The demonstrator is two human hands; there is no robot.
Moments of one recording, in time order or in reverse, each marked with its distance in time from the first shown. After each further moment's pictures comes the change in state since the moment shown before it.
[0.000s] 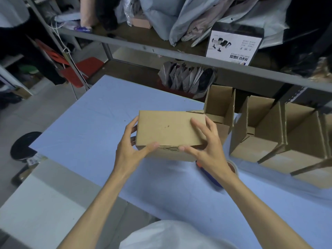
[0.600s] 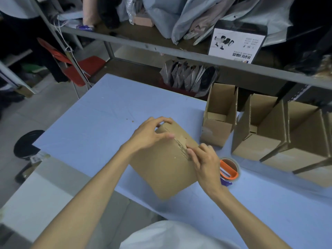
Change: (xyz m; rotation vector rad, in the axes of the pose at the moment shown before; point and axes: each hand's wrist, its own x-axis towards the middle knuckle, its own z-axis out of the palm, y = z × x) left_hand 0.059 0.013 0.021 0.467 -0.459 0.036; right_hand -0.036 0.035 0.029 -0.425 0.193 -0.096
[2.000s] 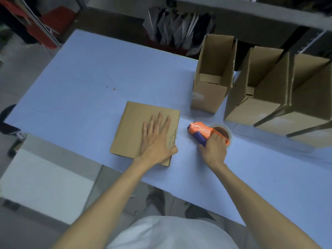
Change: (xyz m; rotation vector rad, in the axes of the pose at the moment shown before) left_hand -0.025 -0.034 0.156 0.541 0.007 -0.039; right_hand -0.039 0.120 0.024 -0.468 -0.341 0.628
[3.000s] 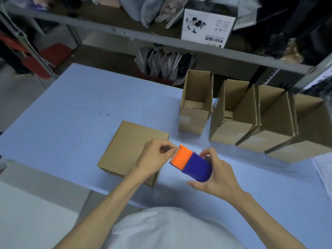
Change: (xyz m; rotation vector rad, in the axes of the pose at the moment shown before) left_hand -0.010 0.039 -0.082 -0.863 -0.011 0.083; right_hand -0.065 0.011 -0.106 0.350 -0.021 -0.524
